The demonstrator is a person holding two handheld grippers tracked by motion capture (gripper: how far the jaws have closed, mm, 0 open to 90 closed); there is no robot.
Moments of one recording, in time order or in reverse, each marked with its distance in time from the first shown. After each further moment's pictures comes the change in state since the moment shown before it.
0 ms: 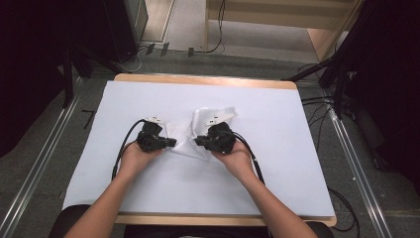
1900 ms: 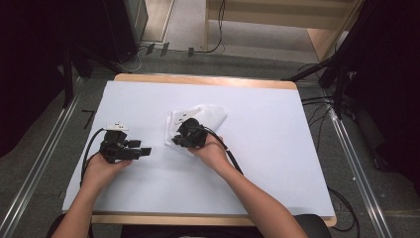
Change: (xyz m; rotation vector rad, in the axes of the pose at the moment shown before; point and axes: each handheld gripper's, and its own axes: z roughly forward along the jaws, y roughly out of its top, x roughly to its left) left arm 0.016 -0.049 -0.083 -0.081 0.072 -0.081; right arm 0.021 0.036 0.074 0.115 0.035 -0.086
